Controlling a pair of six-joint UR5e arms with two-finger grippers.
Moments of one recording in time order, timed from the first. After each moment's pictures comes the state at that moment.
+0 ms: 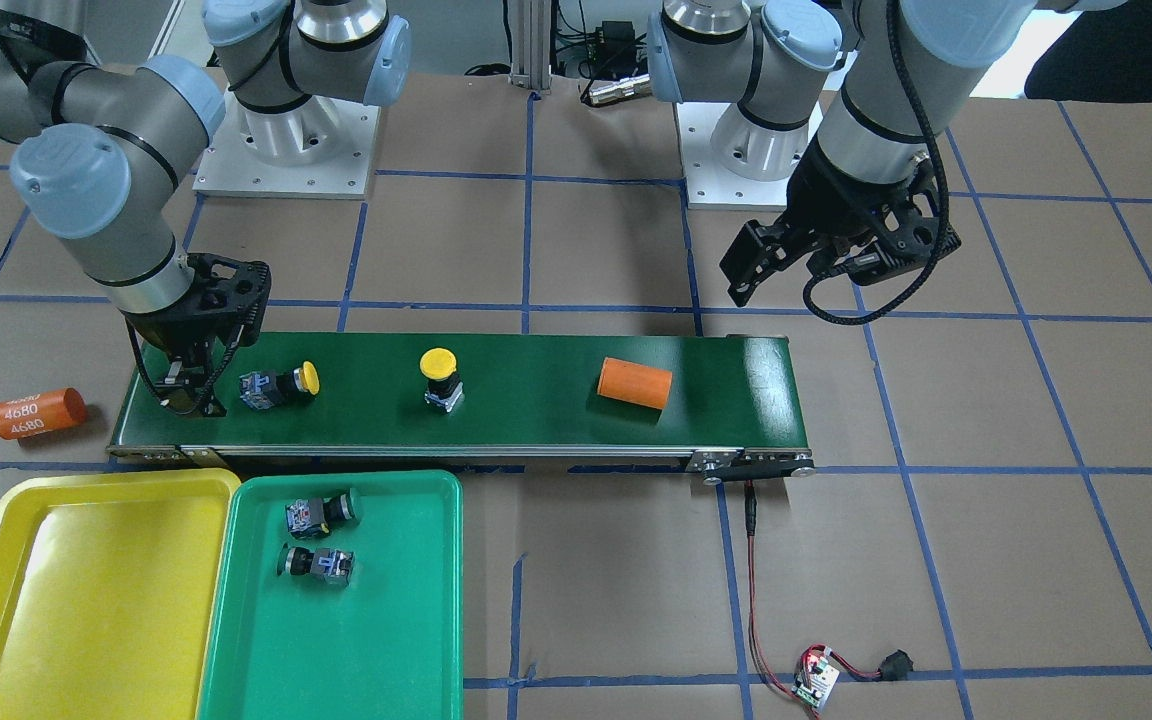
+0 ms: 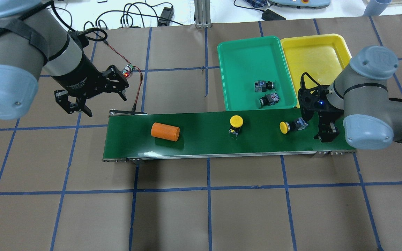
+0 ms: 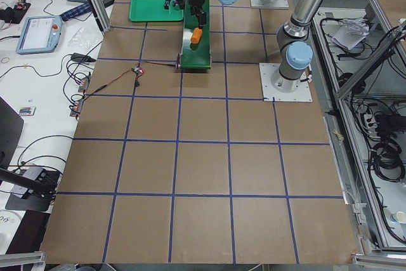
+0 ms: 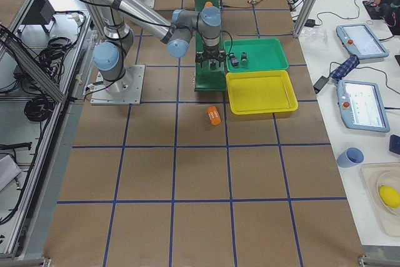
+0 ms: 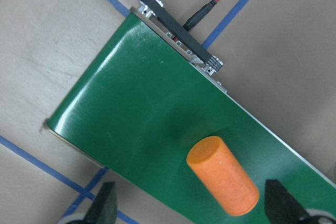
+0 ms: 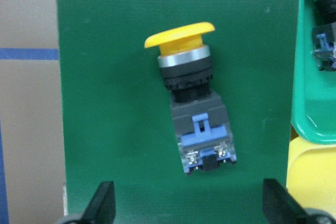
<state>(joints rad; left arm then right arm) -1.53 -1.54 -1.71 -1.48 1.50 -0.33 1.37 -1.47 2.11 -2.26 -1.54 -1.79</state>
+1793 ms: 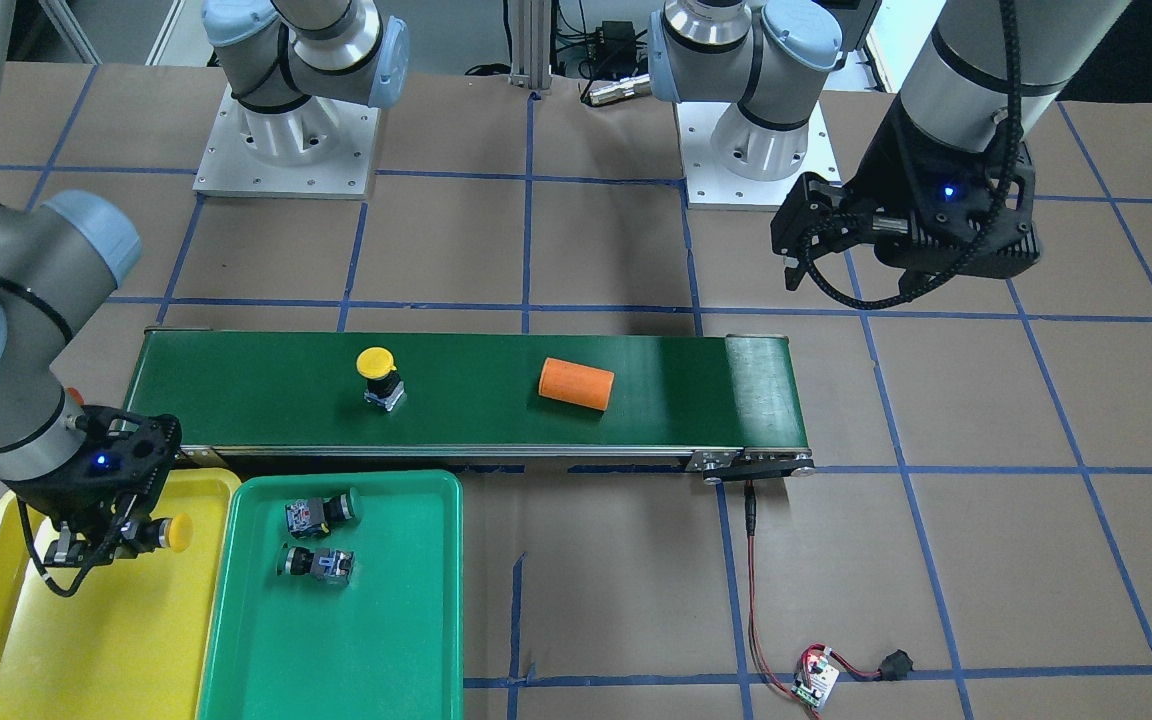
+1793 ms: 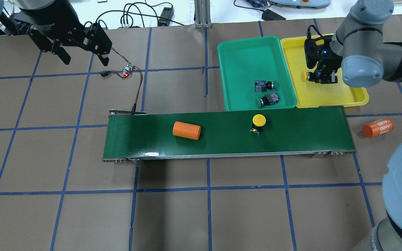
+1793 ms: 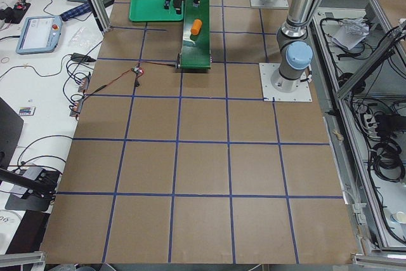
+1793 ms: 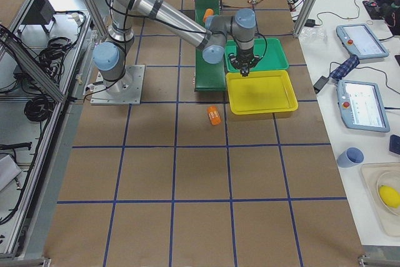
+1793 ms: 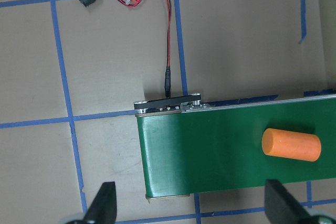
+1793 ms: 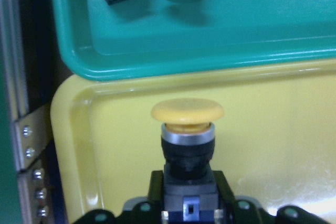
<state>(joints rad) -1.54 -1.67 -1.38 -1.65 1.57 0.13 1.33 -1.12 1.68 -2.28 -1.55 -1.79</state>
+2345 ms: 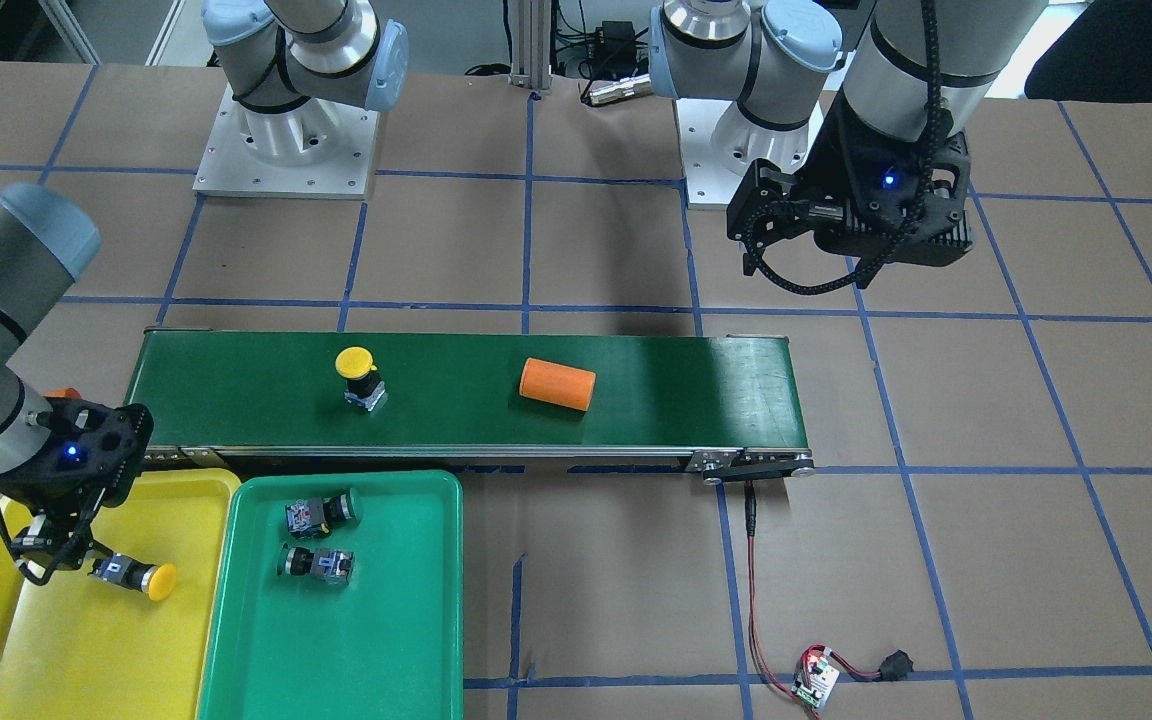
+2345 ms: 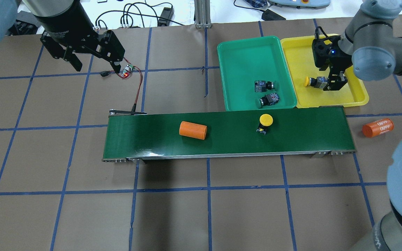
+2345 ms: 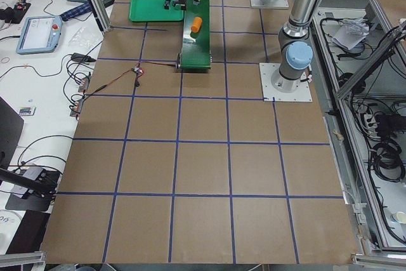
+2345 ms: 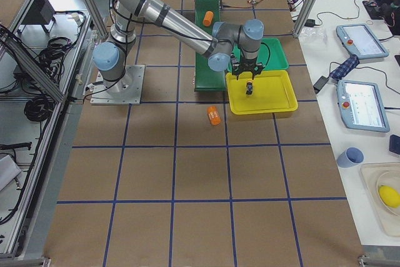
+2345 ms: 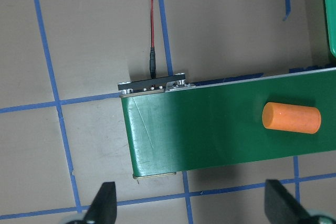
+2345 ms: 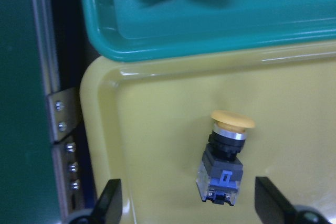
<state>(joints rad) -1.60 -1.66 -1.41 -1.66 1.57 0.08 1.31 -1.18 1.67 -2.11 -1.54 -1.81</state>
